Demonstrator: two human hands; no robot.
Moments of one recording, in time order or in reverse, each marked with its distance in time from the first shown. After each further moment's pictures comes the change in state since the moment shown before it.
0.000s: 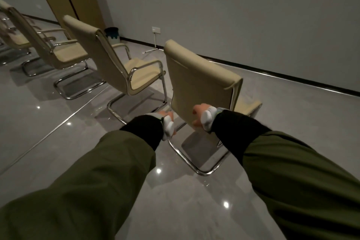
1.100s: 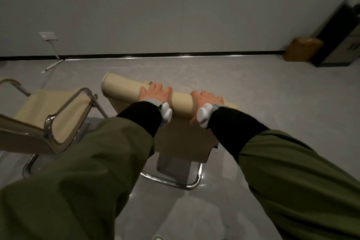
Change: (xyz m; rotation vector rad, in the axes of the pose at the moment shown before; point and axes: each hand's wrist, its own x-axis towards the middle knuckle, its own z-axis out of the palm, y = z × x) left_hand 0.306 0.059 -0.173 0.345 0.311 0.658; right_hand 0.185 0.071 -0.090 -0.060 0.187 0.593
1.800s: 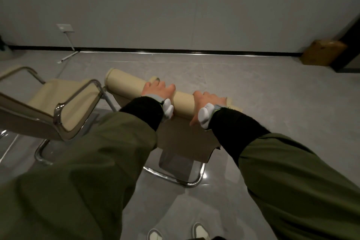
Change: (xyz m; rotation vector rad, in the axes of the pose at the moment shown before) left_hand 0.007 0.004 0.005 0.074 -0.006 -0.019; right_hand -0.002 0.001 -0.001 -0.019 -0.013 -0.046
